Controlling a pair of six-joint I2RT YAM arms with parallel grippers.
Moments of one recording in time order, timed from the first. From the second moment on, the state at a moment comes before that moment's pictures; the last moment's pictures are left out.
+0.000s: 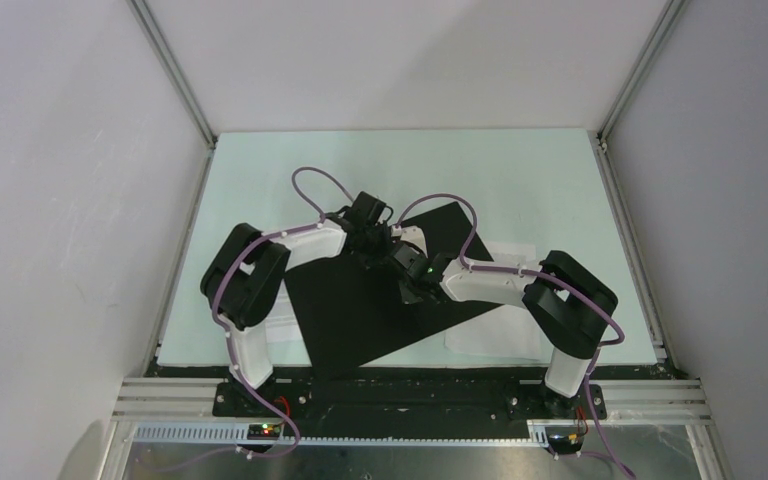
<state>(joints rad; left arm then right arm) -0.59 1.87 1.13 -0.29 0.12 -0.76 0.97 1.78 1.06 -0.35 0.34 0.62</state>
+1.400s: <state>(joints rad) -0.67 2.04 1.35 -0.38 -0.01 -0.63 0.91 1.70 0.96 -0.24 0.48 0.77</state>
